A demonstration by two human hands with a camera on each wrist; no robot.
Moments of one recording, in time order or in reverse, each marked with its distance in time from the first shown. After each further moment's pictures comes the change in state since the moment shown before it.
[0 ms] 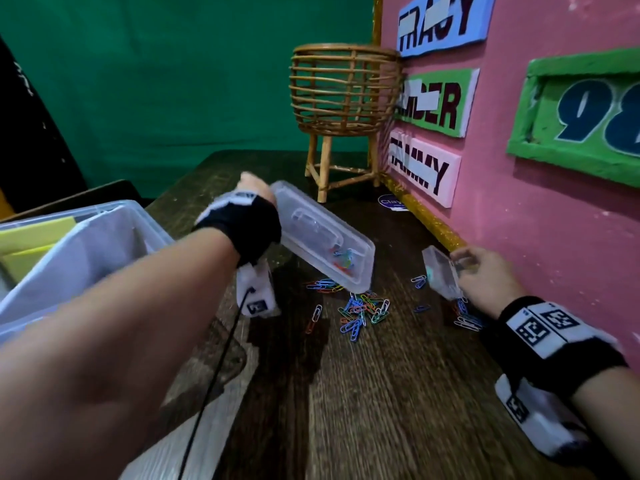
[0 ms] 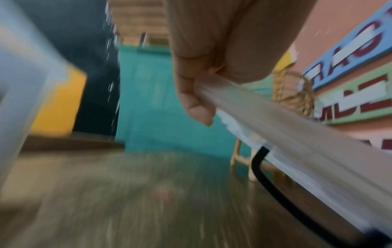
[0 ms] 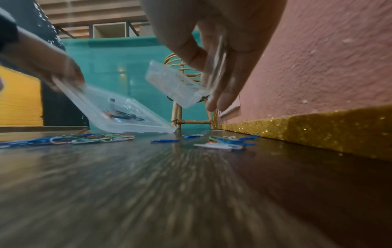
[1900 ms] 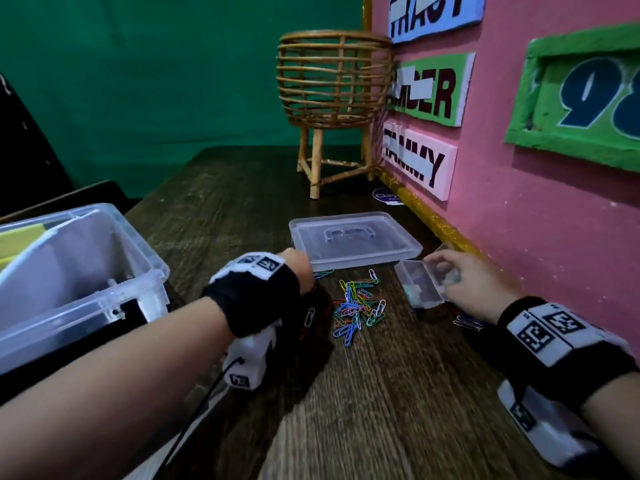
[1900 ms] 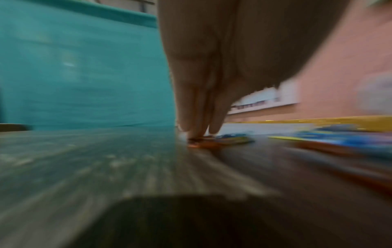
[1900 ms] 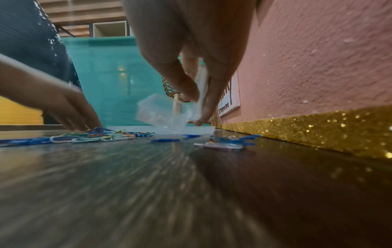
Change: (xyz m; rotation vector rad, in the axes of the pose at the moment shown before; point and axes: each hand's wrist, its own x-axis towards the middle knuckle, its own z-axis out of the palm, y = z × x) left_hand -0.053 -0.016 0.074 0.620 -0.389 0.440; right_hand -0.010 -0.012 -0.001 -0.132 -0.253 -0.053
